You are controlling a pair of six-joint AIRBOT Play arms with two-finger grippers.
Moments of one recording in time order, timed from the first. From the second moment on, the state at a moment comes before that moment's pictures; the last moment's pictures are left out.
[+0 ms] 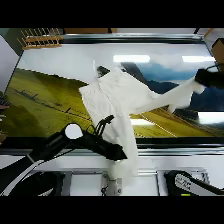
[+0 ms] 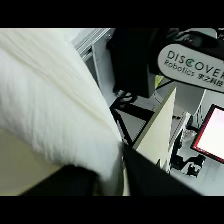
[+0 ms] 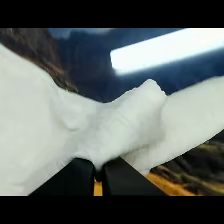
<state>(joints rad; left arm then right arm) -0.77 -1.09 0.76 0.47 -1.05 -1.50 -0.37 -1.28 1.49 -1.18 1.10 1.47</state>
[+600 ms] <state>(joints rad) -0.20 -1.41 1.16 0.94 -0.96 -1.58 -0.36 -1.20 1.47 -1.13 1.19 1.43</state>
